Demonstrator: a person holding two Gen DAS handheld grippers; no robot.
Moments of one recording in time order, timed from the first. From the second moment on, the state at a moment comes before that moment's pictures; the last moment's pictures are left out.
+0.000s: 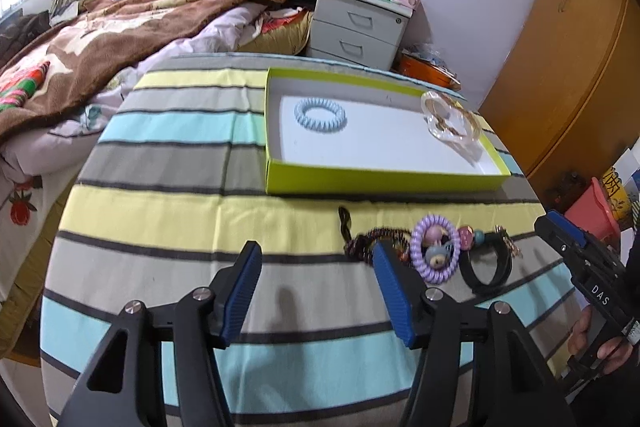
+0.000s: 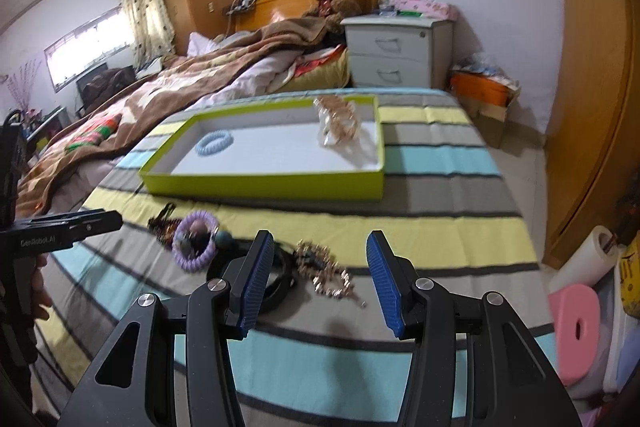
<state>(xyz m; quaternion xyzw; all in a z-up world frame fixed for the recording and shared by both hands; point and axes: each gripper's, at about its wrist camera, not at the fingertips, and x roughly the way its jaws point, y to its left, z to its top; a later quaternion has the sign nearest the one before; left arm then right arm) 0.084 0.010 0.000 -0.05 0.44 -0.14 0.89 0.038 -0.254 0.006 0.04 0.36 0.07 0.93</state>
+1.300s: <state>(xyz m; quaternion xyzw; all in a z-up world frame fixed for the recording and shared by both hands) 0.082 0.018 -0.023 -0.06 0.47 -0.14 0.87 0.080 -0.177 -0.012 -0.14 0.42 0.21 0.87</state>
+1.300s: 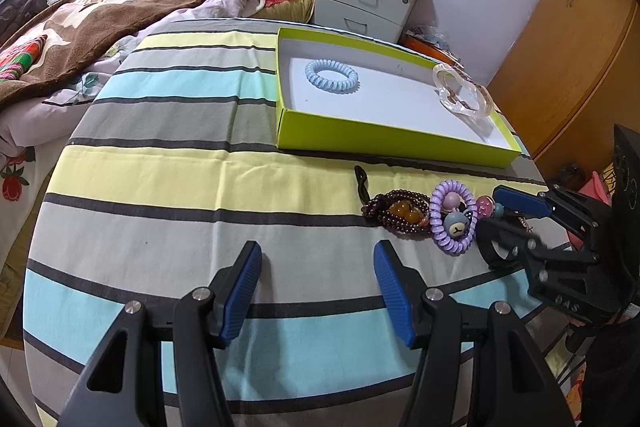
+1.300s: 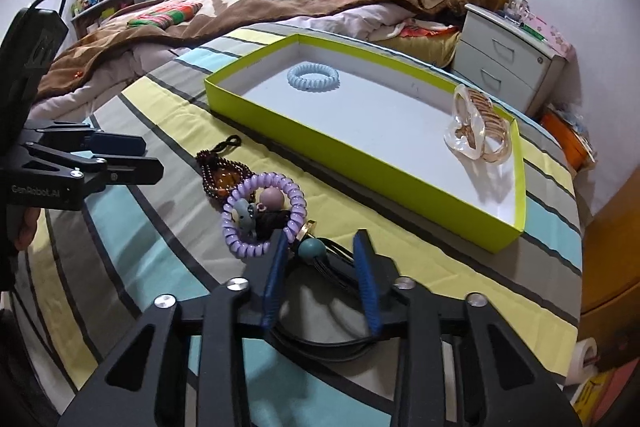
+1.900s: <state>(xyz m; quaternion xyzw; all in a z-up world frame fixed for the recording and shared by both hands) 0.080 0.015 -0.020 -0.07 0.47 -0.16 0.86 0.061 -0.196 0.013 -0.09 0.36 0.17 0.91</state>
